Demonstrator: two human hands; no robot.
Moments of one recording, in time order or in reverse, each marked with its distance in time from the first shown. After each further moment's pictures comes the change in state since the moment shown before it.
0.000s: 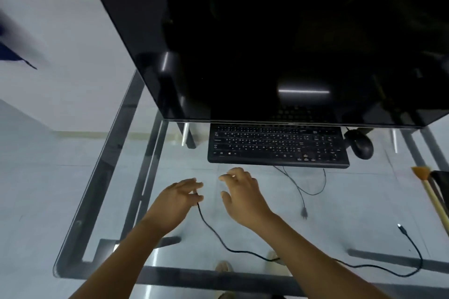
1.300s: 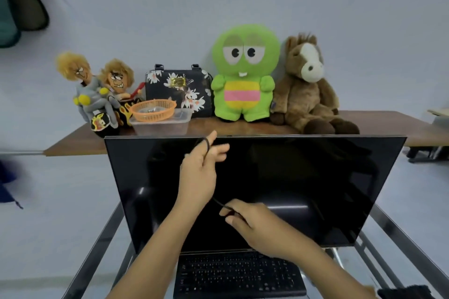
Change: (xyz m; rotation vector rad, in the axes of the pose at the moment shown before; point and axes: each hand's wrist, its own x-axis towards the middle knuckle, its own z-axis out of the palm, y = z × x) left_hand 0.167 0.177 -0.343 -0.967 0.852 -0.088; right_hand -0.037 -0.052 -0.307 0.170 0.160 -0.260
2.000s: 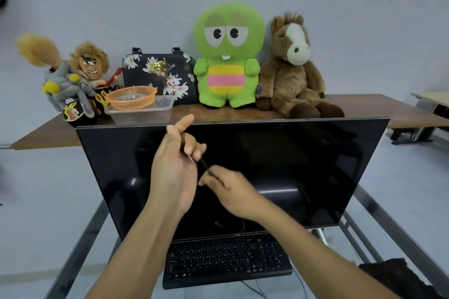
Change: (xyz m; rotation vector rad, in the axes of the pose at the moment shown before) left_hand -0.012 0.018 0.005 -0.789 0.012 -0.205; right_hand 0.039 0.012 0.001 0.146 0.196 -0.073
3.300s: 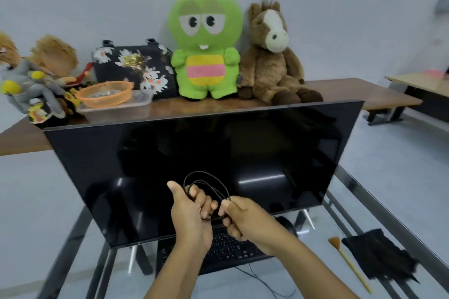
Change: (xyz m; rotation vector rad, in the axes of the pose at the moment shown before) left_hand -0.044 -0.090 -0.022 -0.062 0.353 -0.345; right_hand -0.071 0.011 0.007 0.495 -0.018 0.612
